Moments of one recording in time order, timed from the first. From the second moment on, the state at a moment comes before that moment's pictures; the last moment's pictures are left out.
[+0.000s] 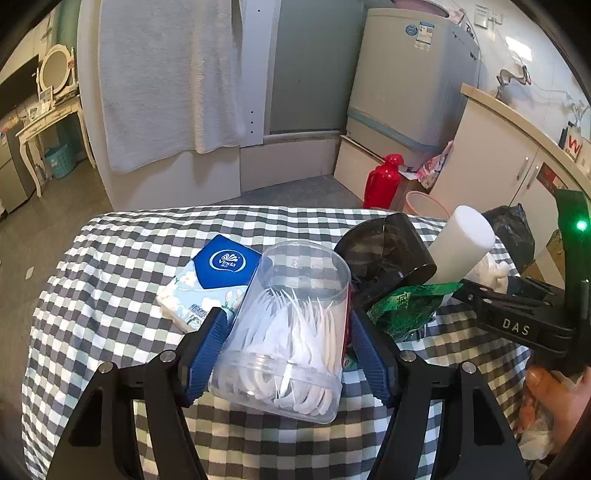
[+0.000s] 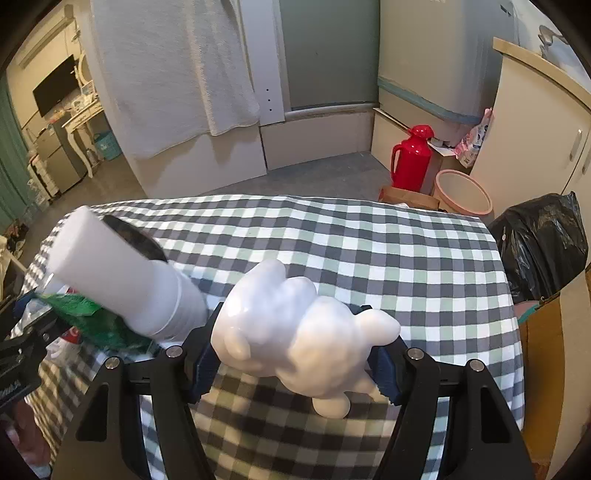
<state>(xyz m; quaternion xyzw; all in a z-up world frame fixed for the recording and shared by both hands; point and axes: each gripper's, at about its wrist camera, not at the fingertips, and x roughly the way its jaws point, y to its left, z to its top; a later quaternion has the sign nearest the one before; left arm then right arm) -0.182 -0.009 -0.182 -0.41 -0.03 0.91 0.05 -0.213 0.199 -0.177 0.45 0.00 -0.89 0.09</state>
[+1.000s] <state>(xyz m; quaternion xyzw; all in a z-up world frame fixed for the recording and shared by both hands) -0.112 -0.017 -0.114 -0.36 -0.03 0.93 0.02 -0.133 0.204 -0.114 0.39 -0.01 -0.91 0.12</state>
